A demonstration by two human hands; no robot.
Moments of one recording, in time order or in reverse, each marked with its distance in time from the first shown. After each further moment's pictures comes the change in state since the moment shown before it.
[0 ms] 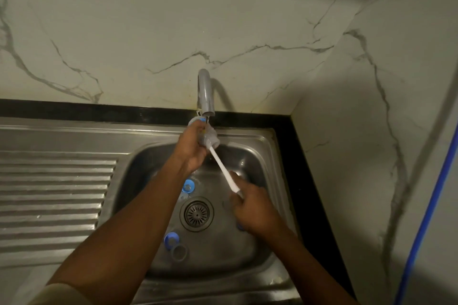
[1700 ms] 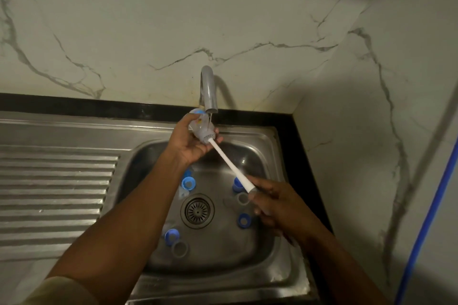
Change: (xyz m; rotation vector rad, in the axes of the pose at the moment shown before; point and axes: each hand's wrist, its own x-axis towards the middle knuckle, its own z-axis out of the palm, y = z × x) left_hand -0.007 0.013 0.000 -0.144 0.021 -0.106; right_hand -0.025 0.010 -0.047 0.471 -0.088 0.006
